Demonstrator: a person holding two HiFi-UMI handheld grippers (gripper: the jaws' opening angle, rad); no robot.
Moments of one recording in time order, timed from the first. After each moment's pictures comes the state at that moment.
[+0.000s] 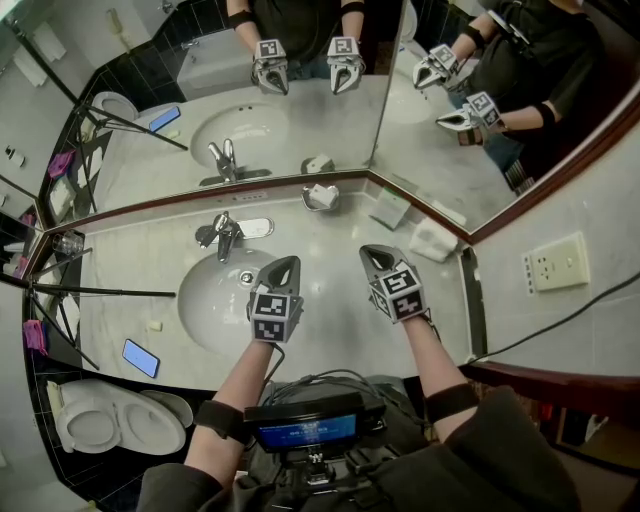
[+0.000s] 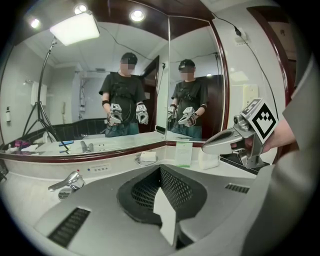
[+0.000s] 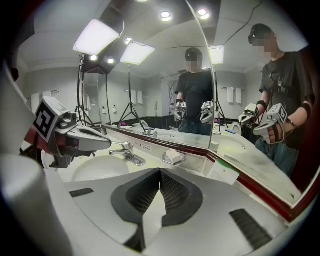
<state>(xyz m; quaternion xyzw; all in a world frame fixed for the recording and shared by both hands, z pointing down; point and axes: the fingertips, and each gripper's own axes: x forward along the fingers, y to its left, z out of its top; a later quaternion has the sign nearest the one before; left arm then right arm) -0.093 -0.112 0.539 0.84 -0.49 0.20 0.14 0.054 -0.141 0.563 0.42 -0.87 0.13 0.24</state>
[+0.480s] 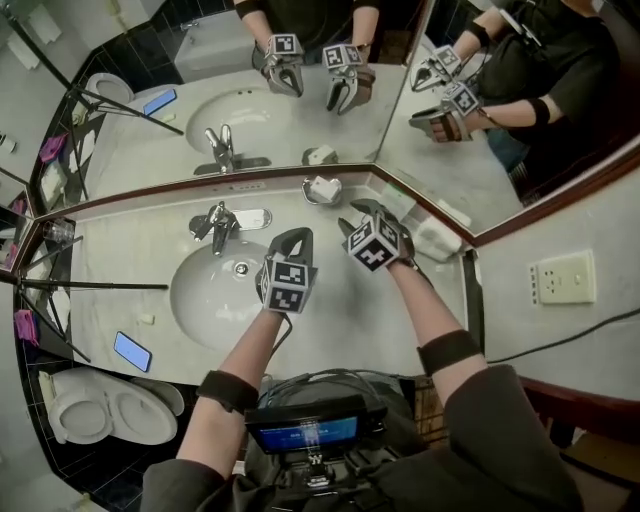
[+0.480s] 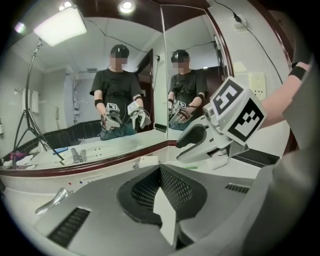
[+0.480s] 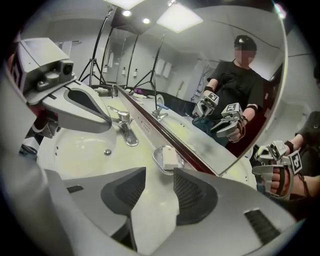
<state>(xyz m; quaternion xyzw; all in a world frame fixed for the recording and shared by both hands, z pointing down) -0.065 -0.176 0.559 0.84 -0.48 0.23 0.12 0.007 -0.234 0.599 0.33 -0.84 0.01 0.43</state>
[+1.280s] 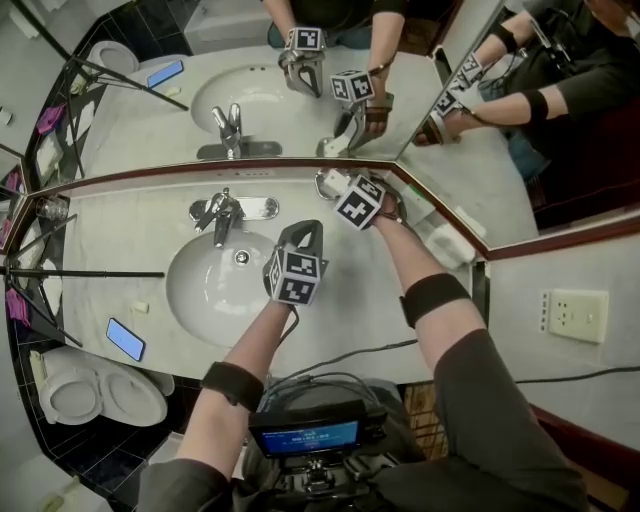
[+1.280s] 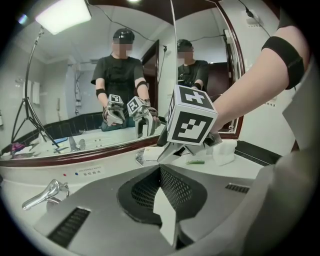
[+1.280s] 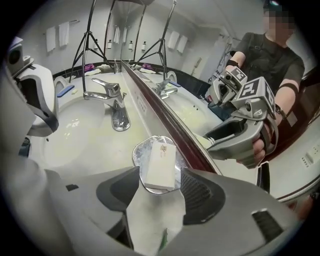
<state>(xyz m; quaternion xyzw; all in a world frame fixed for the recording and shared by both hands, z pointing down) -0.072 -0.203 0.602 0.82 -0.49 0.24 0.16 -0.029 -0.314 0.681 0.24 -0.80 0.03 0.55</state>
